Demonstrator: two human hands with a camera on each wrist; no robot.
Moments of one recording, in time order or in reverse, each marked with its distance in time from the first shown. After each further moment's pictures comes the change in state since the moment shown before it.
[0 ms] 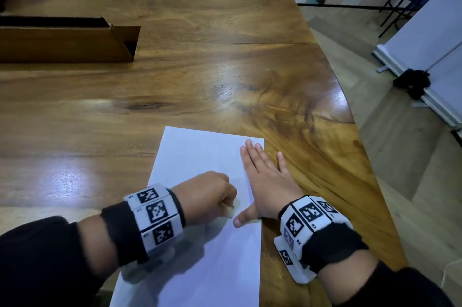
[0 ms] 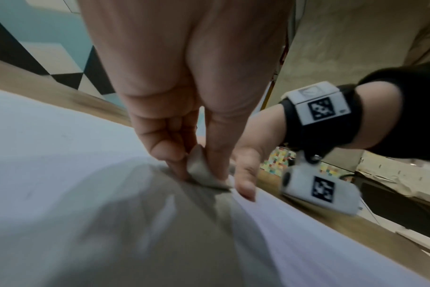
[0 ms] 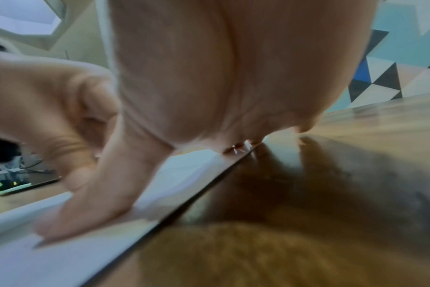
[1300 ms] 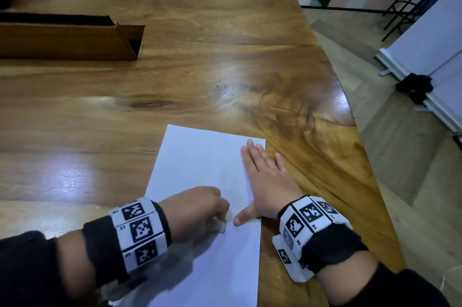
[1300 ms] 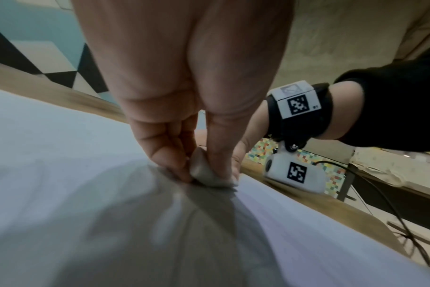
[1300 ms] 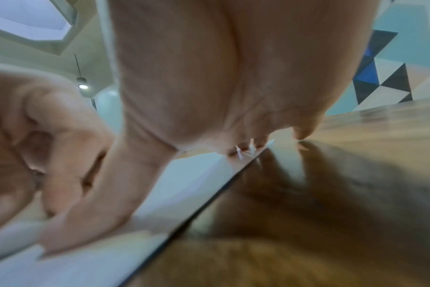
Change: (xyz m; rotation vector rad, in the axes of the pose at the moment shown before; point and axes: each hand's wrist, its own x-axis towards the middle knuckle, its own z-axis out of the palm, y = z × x) left_hand -0.021 -0.008 0.020 -0.050 -0.029 0.037; right_hand -0.002 -0.002 -0.004 0.012 0.034 -0.019
